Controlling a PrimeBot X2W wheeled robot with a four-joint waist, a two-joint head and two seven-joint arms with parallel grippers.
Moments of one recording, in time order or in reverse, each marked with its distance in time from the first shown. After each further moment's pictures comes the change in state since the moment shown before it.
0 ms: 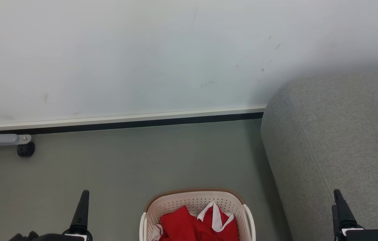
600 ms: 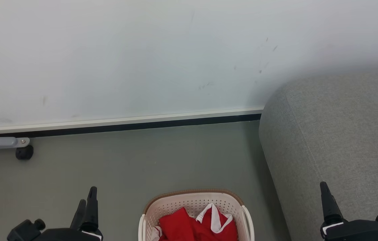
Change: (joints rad) left arm 0.000 0.031 -0.075 -0.048 0.329 0.056 -0.061; right arm -0.007 -0.049 0.116 -0.049 -0.322 -0.045 -0.060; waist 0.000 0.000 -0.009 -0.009
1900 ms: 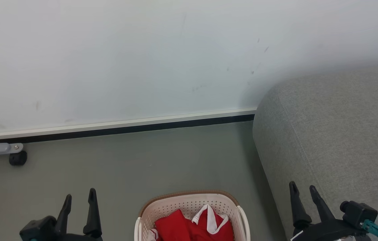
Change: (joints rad) left arm 0.035 0.034 -0.034 -0.042 0.565 0.085 -0.122; right arm -0.026 -0.042 0.192 0.009 -0.501 -0.067 -0.121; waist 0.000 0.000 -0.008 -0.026
